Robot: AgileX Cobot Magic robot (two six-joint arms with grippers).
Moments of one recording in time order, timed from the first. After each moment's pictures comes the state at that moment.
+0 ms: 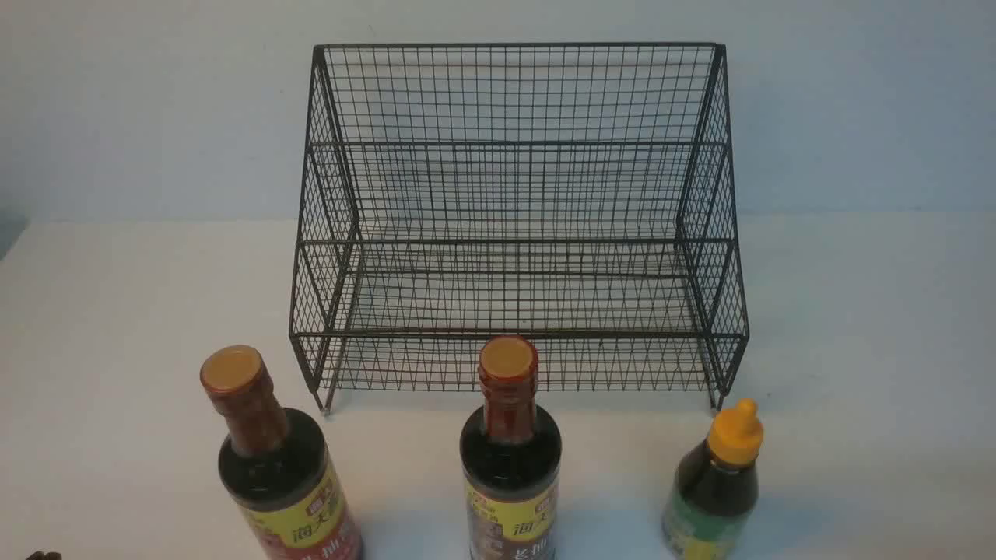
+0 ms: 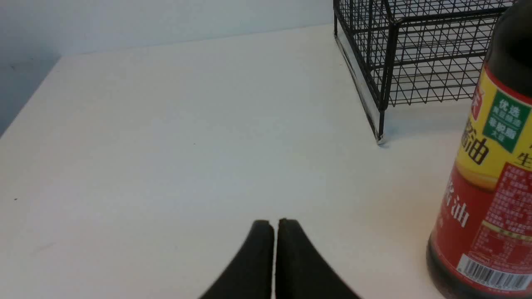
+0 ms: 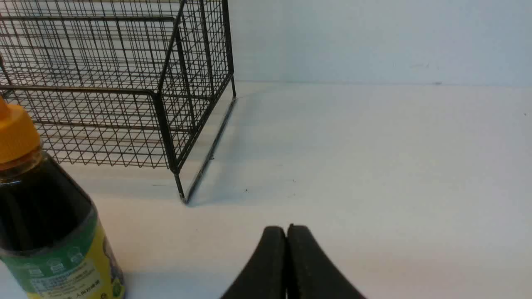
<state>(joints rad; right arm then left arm) 0.12 -0.01 0.02 -0.05 0.38 0.09 -0.06 -0.01 0.03 0.04 0.38 0.01</state>
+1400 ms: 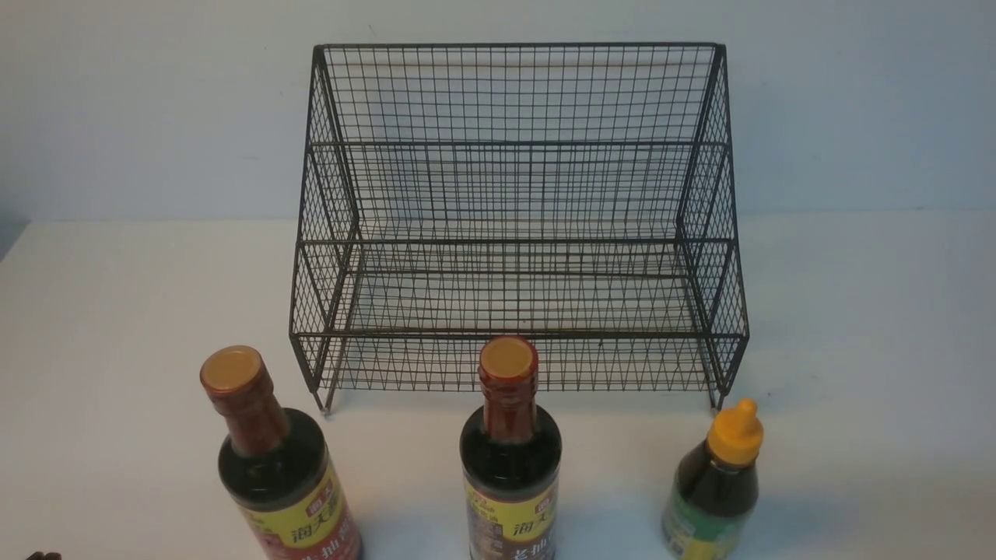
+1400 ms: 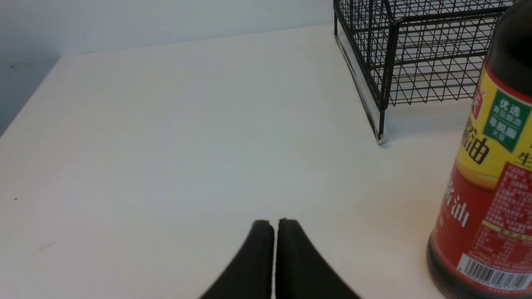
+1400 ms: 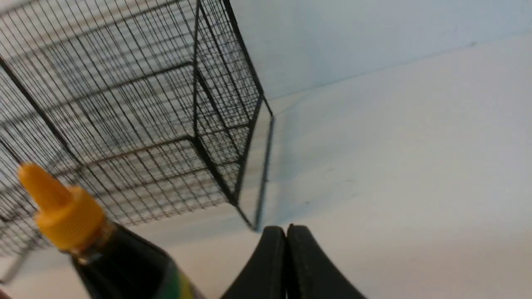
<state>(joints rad) 0.12 -0.01 0.03 0.22 0.33 0.28 -0.06 -0.01 0.03 0.04 0.38 0.01</state>
